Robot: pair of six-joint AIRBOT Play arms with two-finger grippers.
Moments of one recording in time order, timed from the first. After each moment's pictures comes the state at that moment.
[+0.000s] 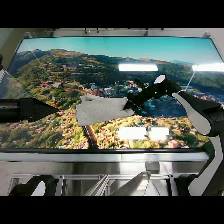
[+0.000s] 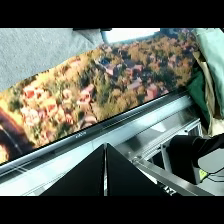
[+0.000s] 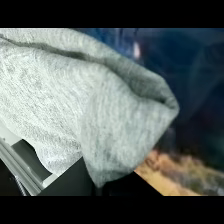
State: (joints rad) left arm 0.16 -0.74 1.03 -2.41 1.56 1.73; right arm 0.20 -2.00 1.50 -0.68 1.29 1.35
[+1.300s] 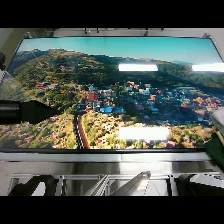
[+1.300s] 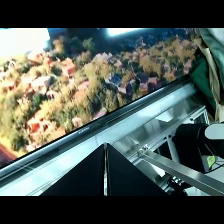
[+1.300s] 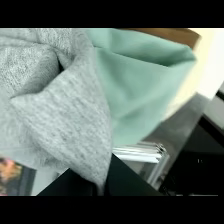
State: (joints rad) left arm 0.13 -0.74 1.03 -2.41 1.57 1.79; right arm -1.07 -1.44 1.63 -1.77 1.84 1.76
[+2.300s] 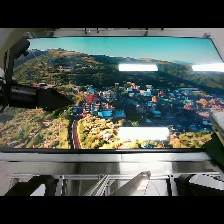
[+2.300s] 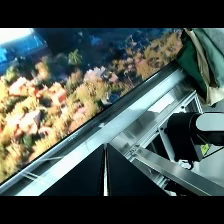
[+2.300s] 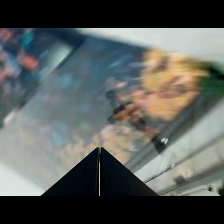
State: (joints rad) left arm -0.04 -0.94 1.19 -2.40 1.52 1.79; right arm -0.97 -1.40 1.44 -0.92 1.82 1.78
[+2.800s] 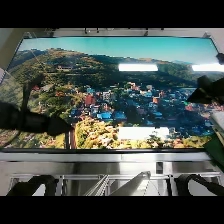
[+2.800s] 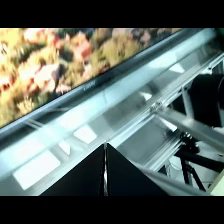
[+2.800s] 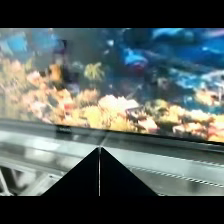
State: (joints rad) left arm -0.04 -0.76 0.82 -2.31 1.55 1.81; right arm -0.20 -1.18 1.31 -1.06 1.68 1.58
